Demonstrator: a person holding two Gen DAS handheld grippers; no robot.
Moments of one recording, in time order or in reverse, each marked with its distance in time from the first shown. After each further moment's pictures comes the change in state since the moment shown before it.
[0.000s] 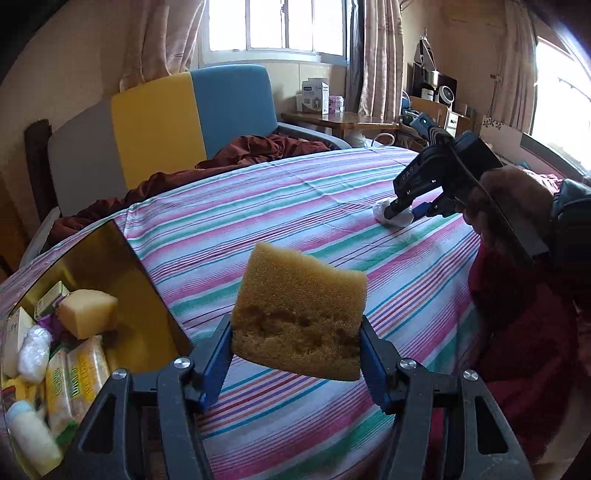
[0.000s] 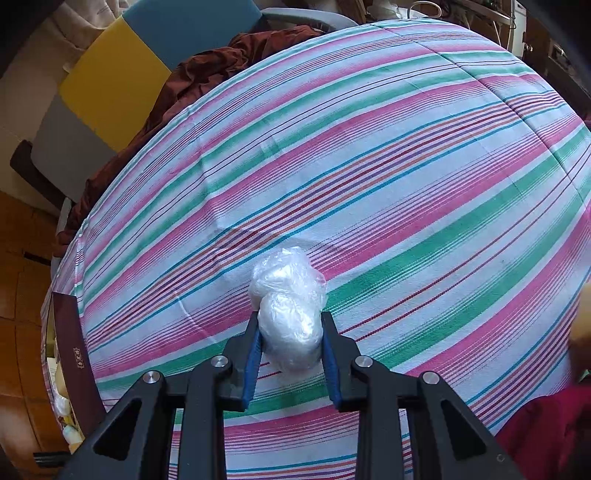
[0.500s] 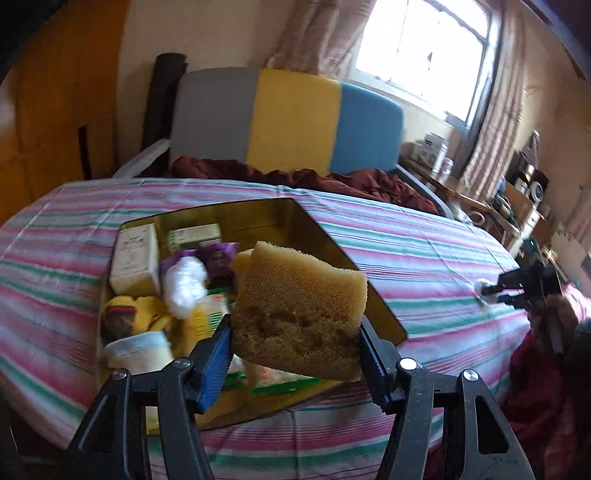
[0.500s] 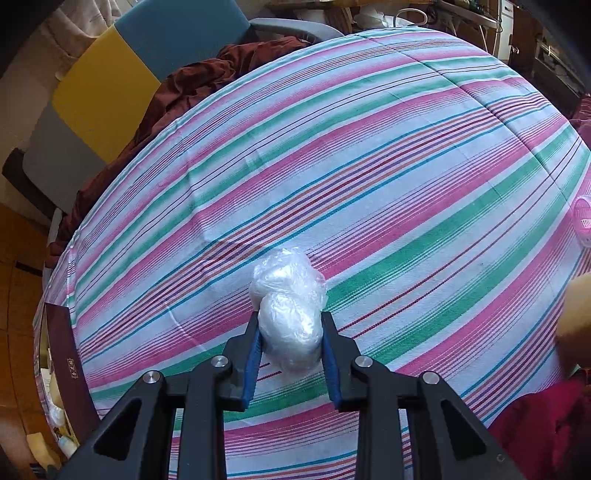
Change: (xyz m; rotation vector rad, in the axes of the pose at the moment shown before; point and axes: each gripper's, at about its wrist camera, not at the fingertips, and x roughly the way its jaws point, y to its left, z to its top) left arm -0.091 0.167 -0.042 -0.465 -0.058 0.205; right arm -0.012 -0.010 -0.012 0.017 -0.040 -0.039
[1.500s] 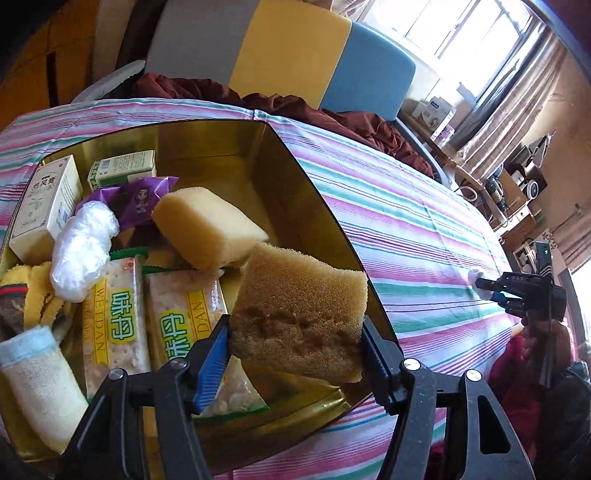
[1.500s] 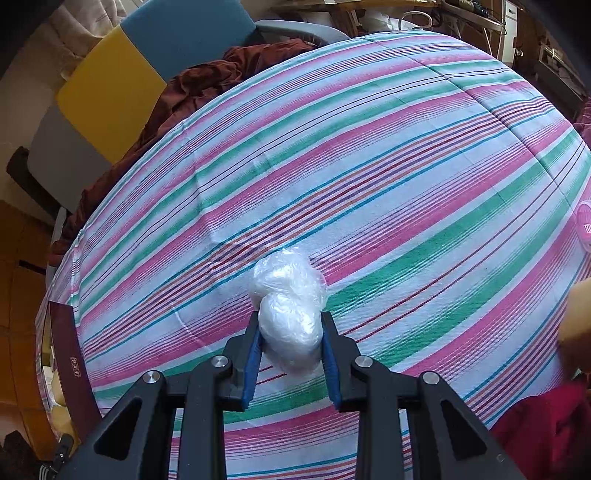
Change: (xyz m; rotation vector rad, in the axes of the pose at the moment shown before) left arm 0.100 -0.037 0.011 -0.065 0.285 -0.129; right arm 0.004 0.014 0.023 -0.009 -0.003 0.014
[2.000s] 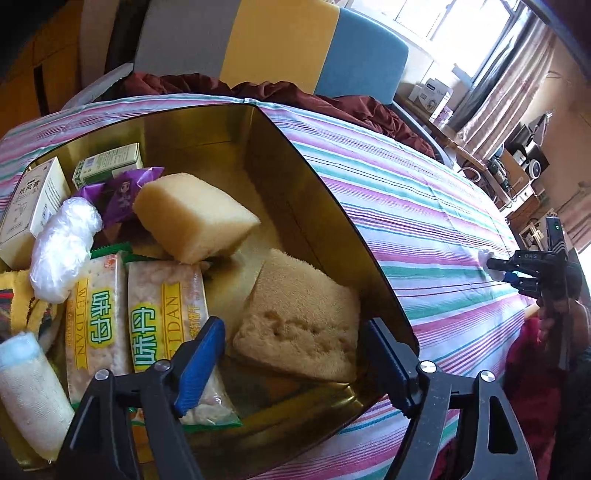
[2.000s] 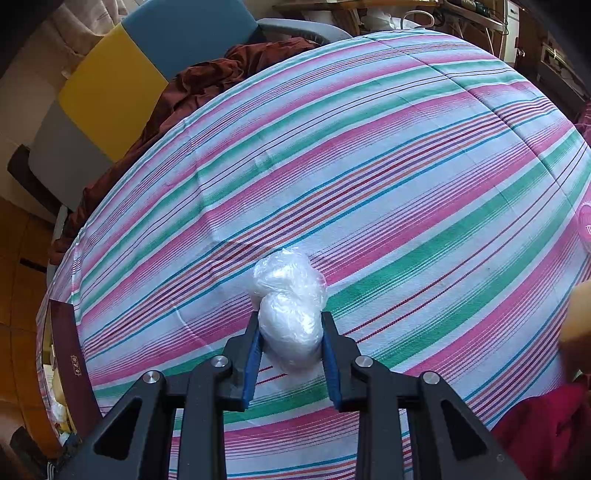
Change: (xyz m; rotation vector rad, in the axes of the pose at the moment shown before) left arm 0.012 -0.004 -0.010 0.056 0.023 0.024; right arm -0.005 -0.003 -0.007 -0.003 0.005 0.000
